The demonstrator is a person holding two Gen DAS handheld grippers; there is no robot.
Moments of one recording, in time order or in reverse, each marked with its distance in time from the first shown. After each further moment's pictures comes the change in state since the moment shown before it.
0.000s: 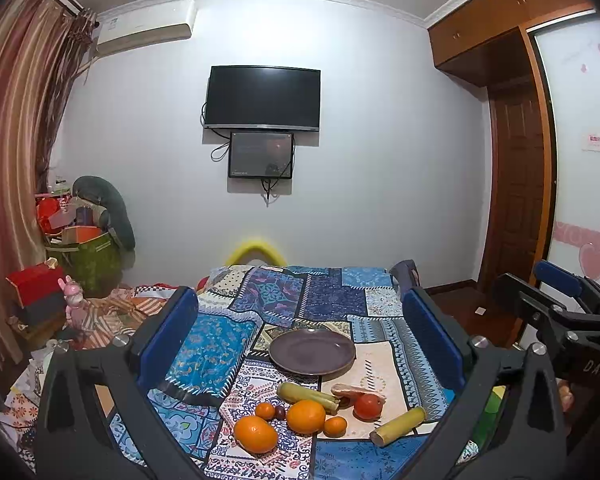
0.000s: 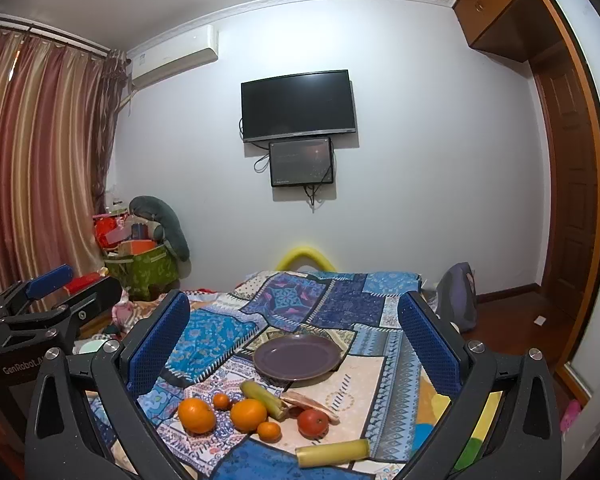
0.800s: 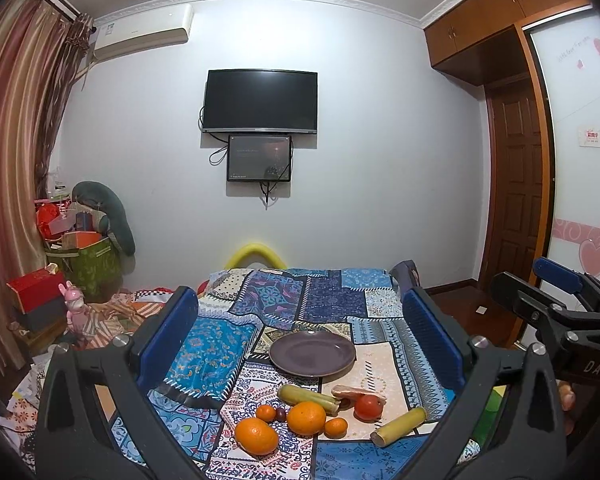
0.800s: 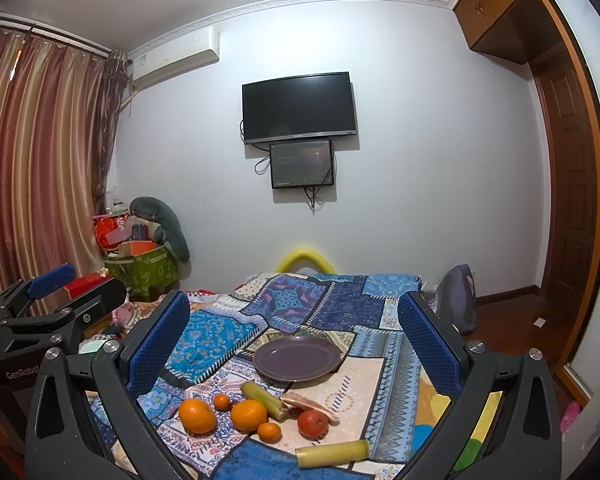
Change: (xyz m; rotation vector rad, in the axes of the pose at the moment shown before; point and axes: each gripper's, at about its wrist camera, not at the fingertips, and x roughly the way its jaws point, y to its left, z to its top) left arm -0.003 -0.003 0.001 0.015 -0.009 -0.001; right arm -0.002 0.000 0.001 -0.003 -0.005 0.003
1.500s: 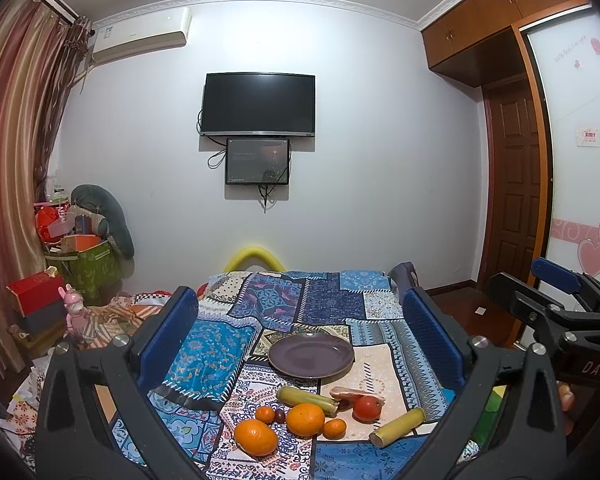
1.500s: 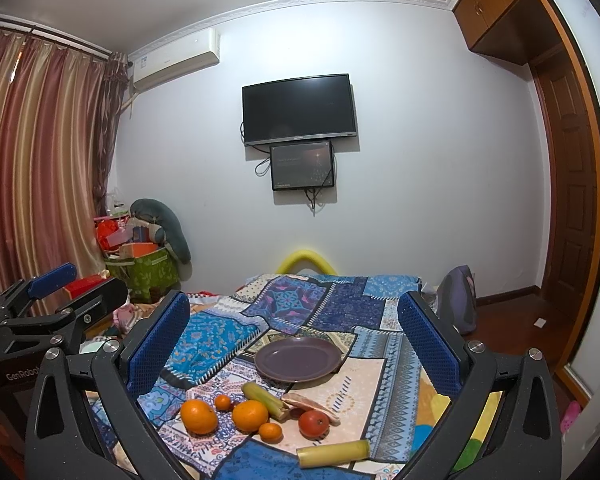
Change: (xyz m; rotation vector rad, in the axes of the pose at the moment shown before) left arm -0.005 -0.004 0.000 0.010 -0.012 -0.006; right arm -0.001 0.000 0.001 0.001 -0.003 0.001
